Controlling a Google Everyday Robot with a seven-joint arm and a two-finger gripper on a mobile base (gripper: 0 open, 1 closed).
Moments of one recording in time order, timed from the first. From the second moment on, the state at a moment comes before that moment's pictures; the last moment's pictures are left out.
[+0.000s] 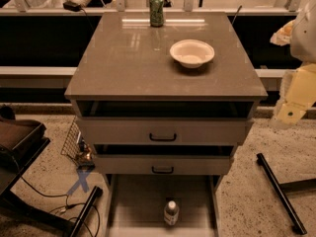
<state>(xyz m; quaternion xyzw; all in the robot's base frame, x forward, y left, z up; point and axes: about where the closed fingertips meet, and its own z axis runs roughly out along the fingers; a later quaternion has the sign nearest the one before) 0.438 -0.216 0.979 -0.60 0.78 -0.04 0.16</state>
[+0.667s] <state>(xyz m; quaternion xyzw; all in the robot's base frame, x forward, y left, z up) 0.442 -0.214 0.965 -0.60 0.78 -0.02 0.18</state>
